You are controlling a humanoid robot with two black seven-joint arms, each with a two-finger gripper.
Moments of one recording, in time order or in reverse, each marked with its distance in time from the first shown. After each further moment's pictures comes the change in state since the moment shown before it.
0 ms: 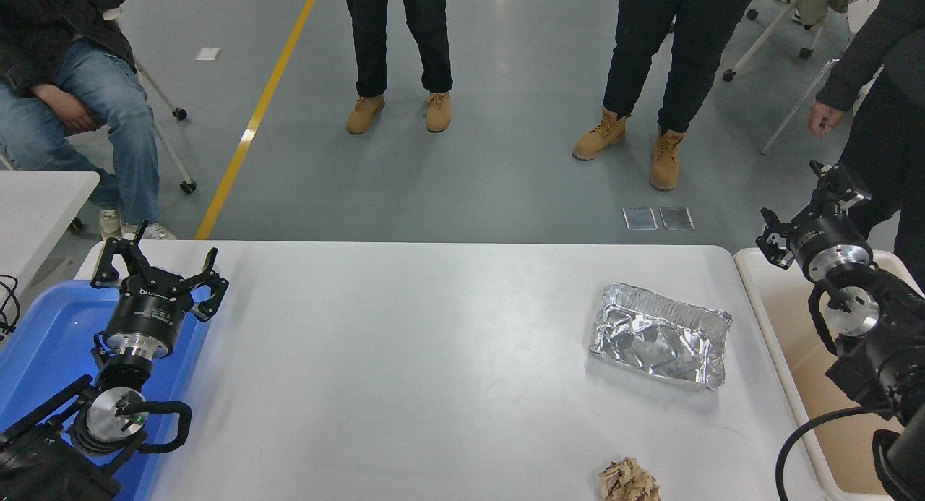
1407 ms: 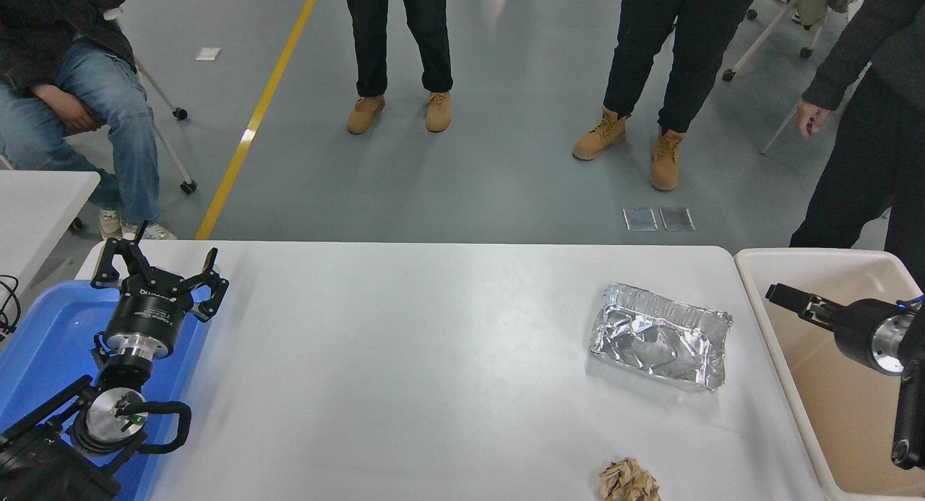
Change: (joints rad) left arm 0.000 0.000 0.000 0.000 0.000 0.000 0.000; right arm -0.628 0.096 -1.322 -1.012 -0.064 0.395 0.130
